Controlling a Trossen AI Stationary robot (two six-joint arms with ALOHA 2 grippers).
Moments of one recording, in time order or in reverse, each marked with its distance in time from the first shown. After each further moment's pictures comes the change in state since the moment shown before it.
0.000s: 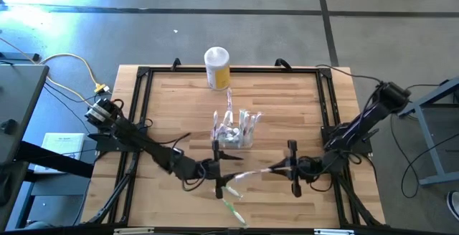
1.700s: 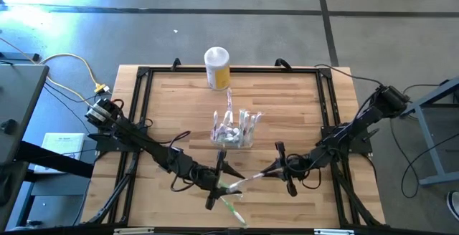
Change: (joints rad) left arm 0.004 0.000 0.000 0.089 0.359 0.100; right arm -0.133 0.080 0.000 0.043 -0.303 0.081
